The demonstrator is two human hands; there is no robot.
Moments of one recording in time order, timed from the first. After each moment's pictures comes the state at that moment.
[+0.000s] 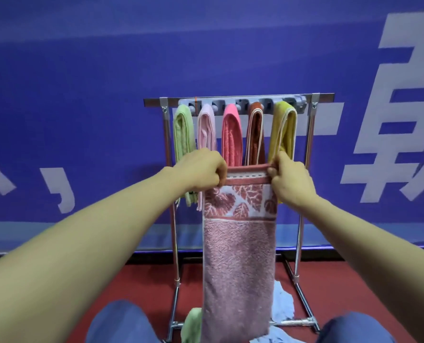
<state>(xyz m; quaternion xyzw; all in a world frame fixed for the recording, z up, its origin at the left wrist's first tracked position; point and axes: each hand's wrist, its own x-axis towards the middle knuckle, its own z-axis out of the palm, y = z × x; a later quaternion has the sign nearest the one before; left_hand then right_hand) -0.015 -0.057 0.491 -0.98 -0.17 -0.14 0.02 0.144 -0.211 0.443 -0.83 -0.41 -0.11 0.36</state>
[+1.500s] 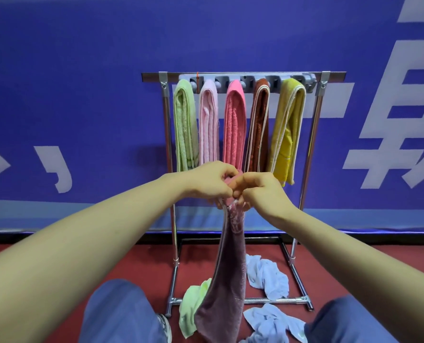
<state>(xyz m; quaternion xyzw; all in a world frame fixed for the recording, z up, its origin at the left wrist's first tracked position) -0.018 -0.076 0.437 -0.93 -0.18 -0.04 -0.33 0.088 -0.196 0.391 -0.66 -0.48 0.18 0.55</state>
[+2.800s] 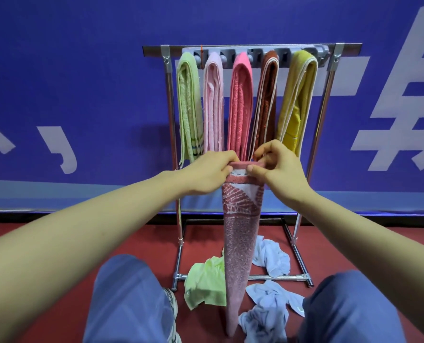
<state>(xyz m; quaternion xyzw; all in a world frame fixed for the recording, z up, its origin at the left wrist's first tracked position) -0.028 -0.065 0.401 -0.97 -0.12 -0.16 -0.14 0.109 -0.204 0.373 -0.67 -0.47 0.05 0.57</state>
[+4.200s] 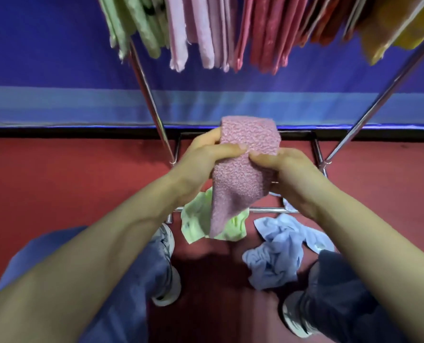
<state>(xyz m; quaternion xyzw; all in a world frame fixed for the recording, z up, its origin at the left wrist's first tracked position) 0.070 0.036 0.156 -0.56 -0.31 -0.14 -0.75 0.193 -0.080 0.151 -0.64 -0.17 0.50 0.56</state>
